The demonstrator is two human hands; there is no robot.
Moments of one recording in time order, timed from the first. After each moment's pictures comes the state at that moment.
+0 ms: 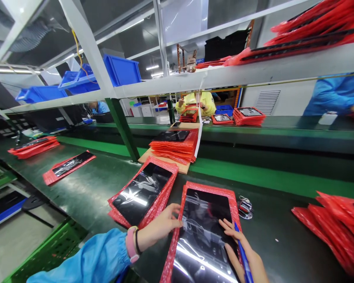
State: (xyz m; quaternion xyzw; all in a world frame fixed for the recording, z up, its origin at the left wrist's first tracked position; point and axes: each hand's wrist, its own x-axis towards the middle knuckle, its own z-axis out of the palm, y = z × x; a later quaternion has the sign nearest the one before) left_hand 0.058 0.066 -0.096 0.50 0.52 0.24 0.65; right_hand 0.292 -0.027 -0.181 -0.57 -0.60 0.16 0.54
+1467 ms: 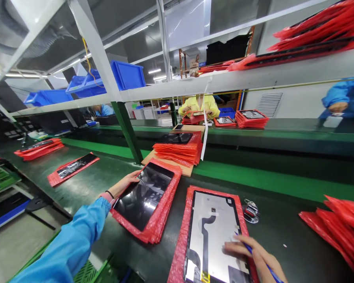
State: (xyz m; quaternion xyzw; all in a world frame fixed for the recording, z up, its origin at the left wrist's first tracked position) left_hand -0.098 0.195 -0.079 0.51 0.49 0.40 0.59; right_hand 0.305 -0.037 -0.156 -0.52 -0.51 0.41 0.54
